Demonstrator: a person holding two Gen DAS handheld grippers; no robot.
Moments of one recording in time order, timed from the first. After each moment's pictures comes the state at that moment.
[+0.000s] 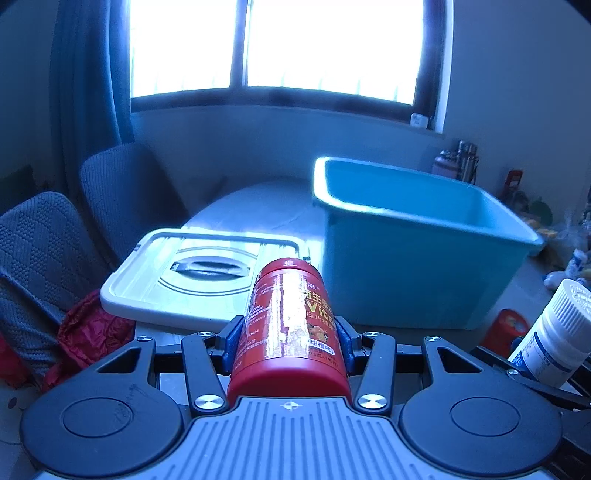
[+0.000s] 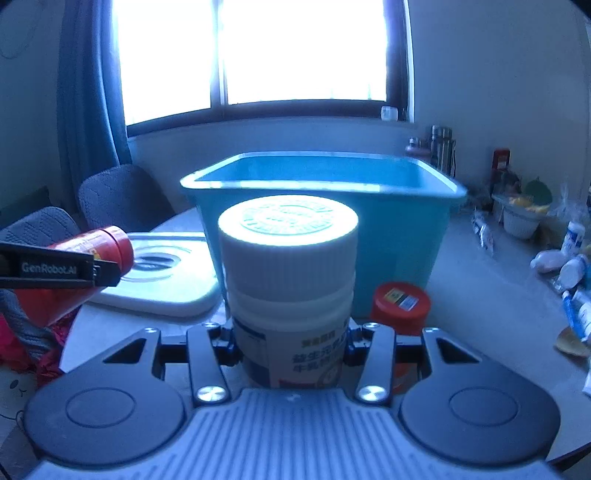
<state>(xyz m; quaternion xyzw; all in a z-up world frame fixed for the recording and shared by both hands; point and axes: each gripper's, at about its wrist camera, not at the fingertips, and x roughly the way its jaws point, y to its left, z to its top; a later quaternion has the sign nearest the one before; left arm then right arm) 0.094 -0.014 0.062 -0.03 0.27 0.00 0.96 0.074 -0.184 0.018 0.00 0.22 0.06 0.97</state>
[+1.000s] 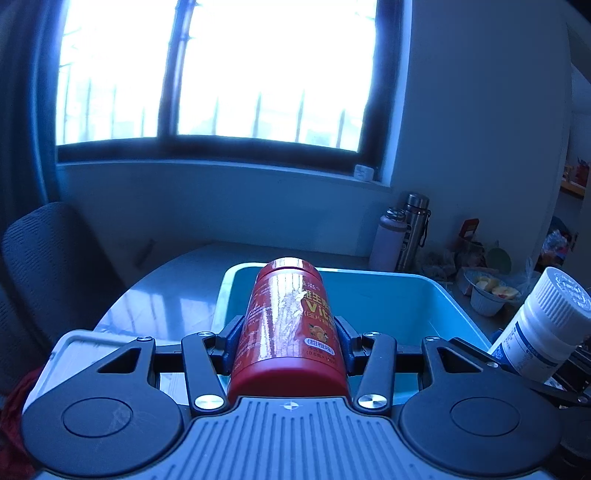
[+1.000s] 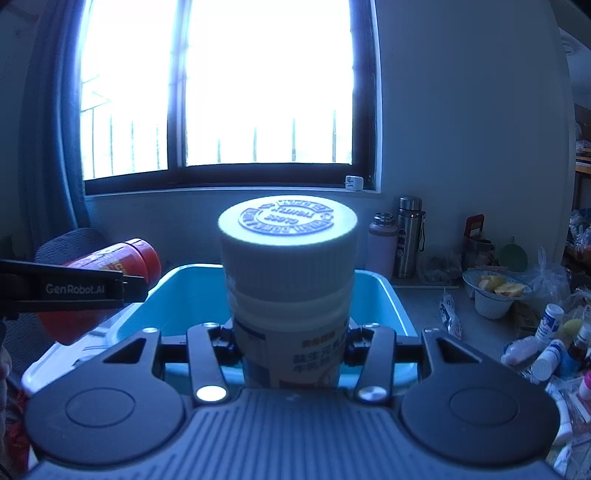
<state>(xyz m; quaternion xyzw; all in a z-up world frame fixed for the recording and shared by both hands) 0.235 -0.050 0.128 -0.03 0.22 -0.08 0.97 0.199 -0.223 0.094 0.00 0.16 0.00 0.99</state>
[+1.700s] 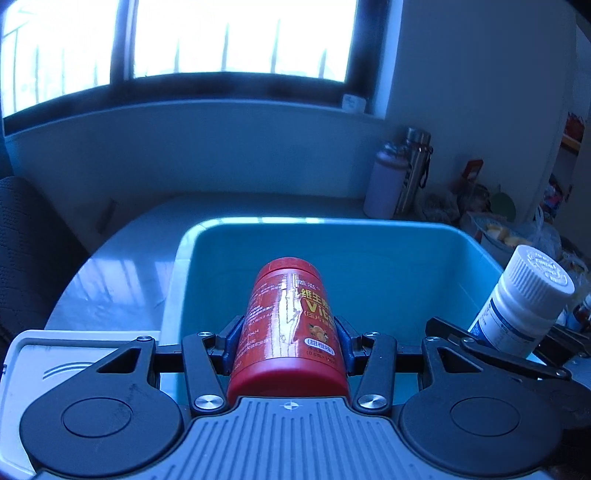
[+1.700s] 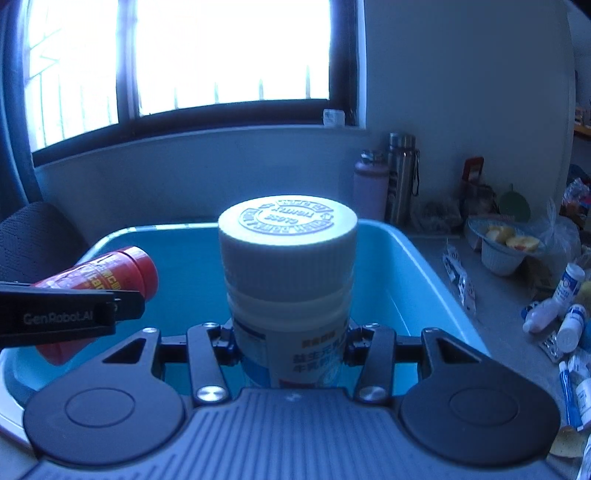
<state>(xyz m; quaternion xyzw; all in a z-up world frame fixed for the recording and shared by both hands) 0.351 -0.047 0.067 0.00 0.32 -0.13 0.94 0.288 -0.221 0.050 0.02 0.25 -0.05 0.97</state>
